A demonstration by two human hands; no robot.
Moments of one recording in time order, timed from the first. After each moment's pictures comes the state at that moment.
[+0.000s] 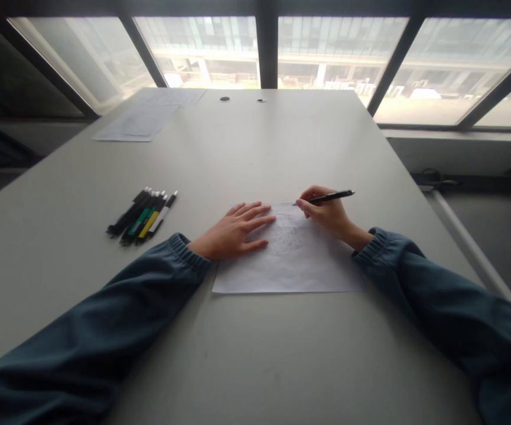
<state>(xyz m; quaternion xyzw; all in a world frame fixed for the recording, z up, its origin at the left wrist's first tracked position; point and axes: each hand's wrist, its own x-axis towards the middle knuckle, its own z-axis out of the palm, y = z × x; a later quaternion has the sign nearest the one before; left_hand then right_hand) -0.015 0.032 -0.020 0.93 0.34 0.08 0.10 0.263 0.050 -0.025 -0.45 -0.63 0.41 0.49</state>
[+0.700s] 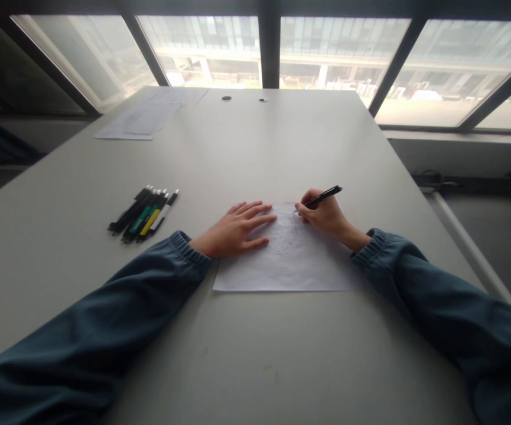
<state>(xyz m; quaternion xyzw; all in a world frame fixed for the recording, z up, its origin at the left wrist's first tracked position) -0.013 0.033 -0.018 0.93 0.35 0.09 0.10 0.264 0.056 -0.039 -0.49 -0.66 0.37 0.44</state>
